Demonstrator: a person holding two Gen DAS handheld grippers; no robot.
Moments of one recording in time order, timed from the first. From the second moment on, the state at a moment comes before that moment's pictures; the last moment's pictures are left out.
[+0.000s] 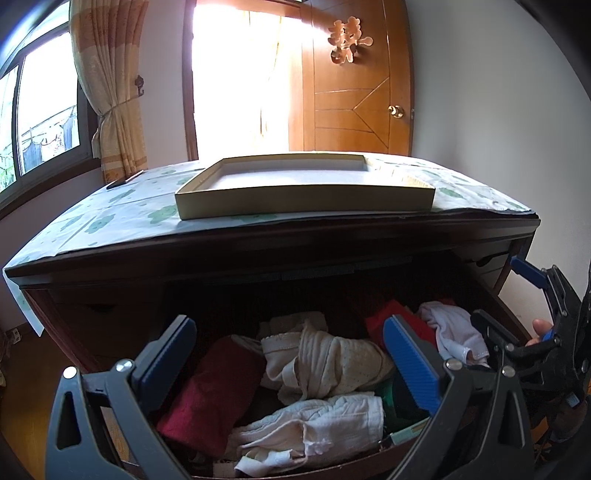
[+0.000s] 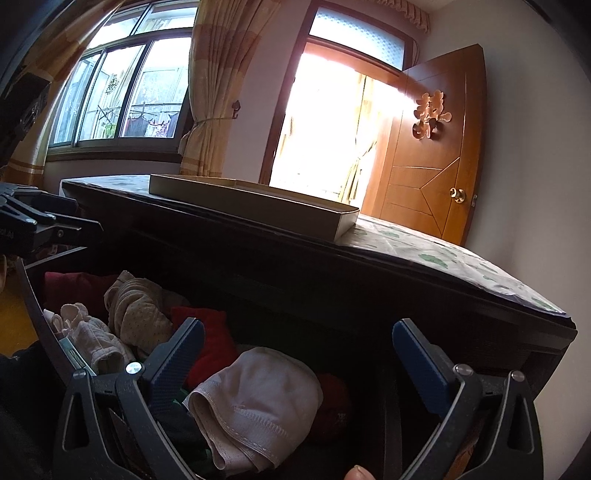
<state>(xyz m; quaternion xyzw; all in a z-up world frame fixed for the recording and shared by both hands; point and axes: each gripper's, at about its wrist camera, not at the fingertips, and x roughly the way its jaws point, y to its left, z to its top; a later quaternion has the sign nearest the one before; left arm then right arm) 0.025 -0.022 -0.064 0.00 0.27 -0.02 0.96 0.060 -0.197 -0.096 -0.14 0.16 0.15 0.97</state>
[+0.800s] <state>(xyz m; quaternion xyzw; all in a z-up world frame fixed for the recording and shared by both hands) 0.028 -0.021 -0.067 0.00 0.29 -0.01 0.96 0.078 -0.207 -0.092 -0.10 0.26 0.19 0.94</state>
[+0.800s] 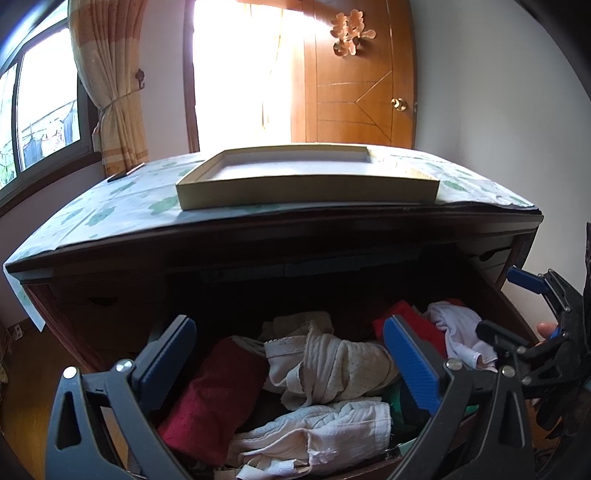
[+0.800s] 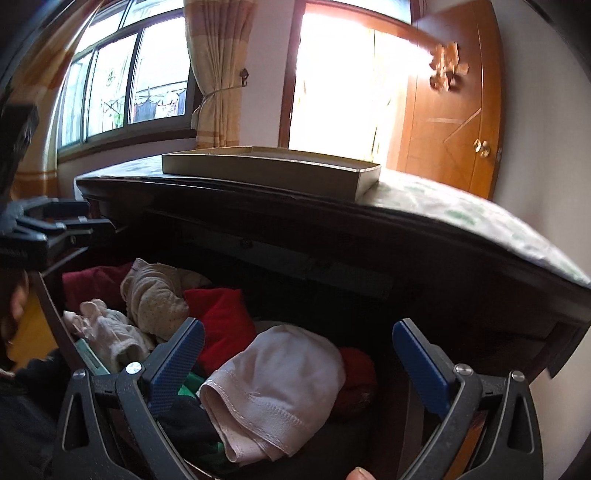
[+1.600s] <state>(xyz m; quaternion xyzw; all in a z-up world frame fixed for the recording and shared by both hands) 0.033 -0.015 -0.079 -0.01 0.31 -0.01 0.95 0.123 -0.199 -0.086 -0.08 0.39 0.18 0.90</state>
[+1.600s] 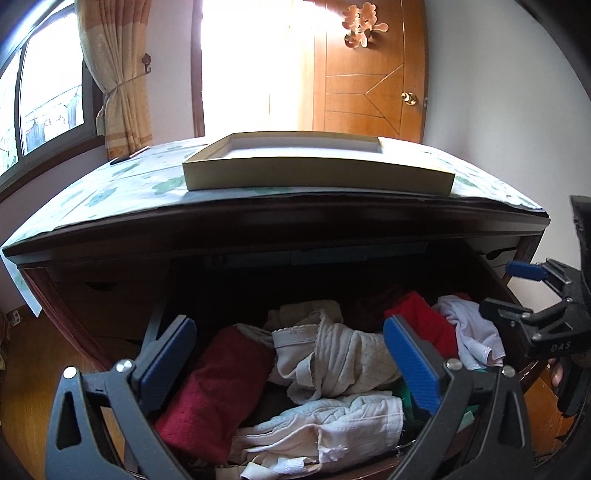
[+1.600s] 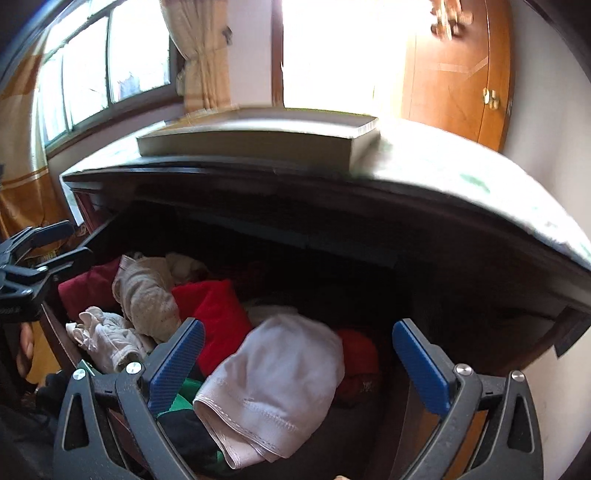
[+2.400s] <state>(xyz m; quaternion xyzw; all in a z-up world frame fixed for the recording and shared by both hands) 0.036 -0.011 -0.082 -0.02 0.32 -0.01 0.95 0.153 -0.193 -0.126 -0.05 0.54 0.26 0.80</state>
